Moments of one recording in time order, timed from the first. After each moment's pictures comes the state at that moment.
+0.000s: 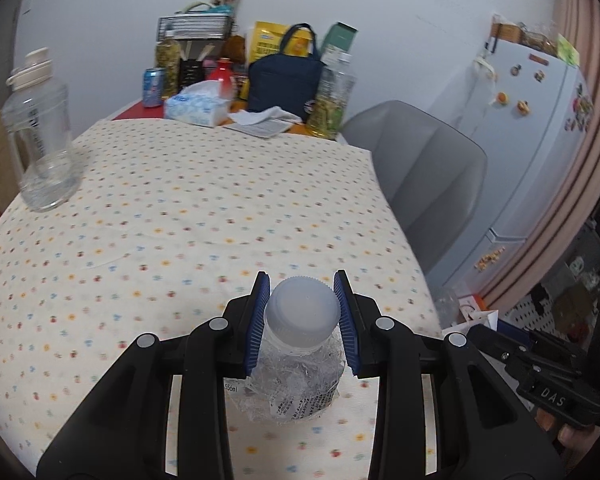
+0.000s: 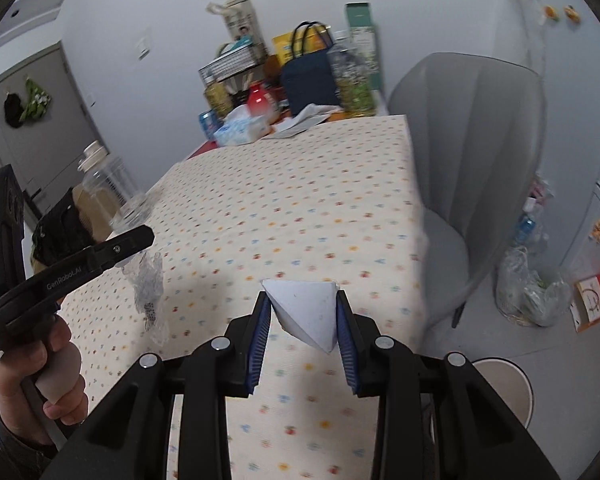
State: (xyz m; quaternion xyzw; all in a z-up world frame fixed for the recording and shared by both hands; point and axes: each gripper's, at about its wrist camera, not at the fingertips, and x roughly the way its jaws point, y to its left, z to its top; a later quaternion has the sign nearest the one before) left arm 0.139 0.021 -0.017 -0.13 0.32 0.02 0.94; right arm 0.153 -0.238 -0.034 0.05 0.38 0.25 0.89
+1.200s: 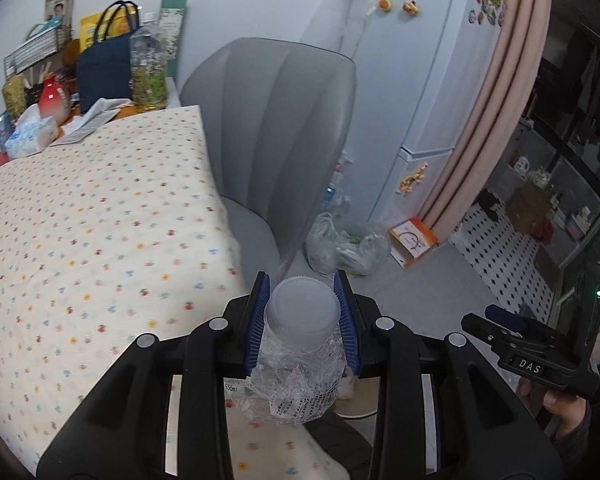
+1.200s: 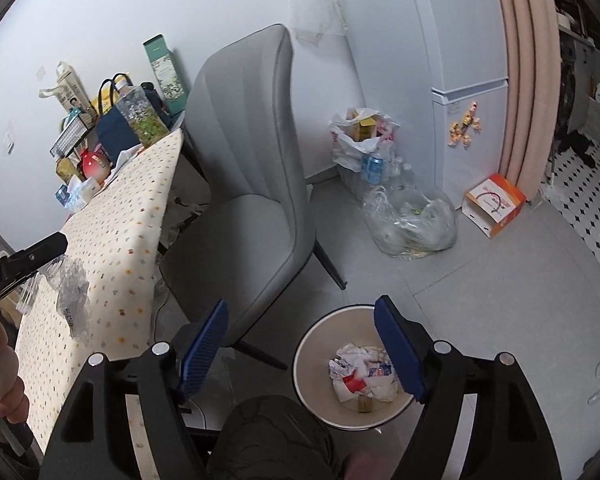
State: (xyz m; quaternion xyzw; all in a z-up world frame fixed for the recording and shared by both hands) left arm 0.213 -0.184 -0.031 -0.03 0.38 -0.15 0.91; right arm 0.145 -0.490 -0.110 0.16 0.41 0.03 0.90
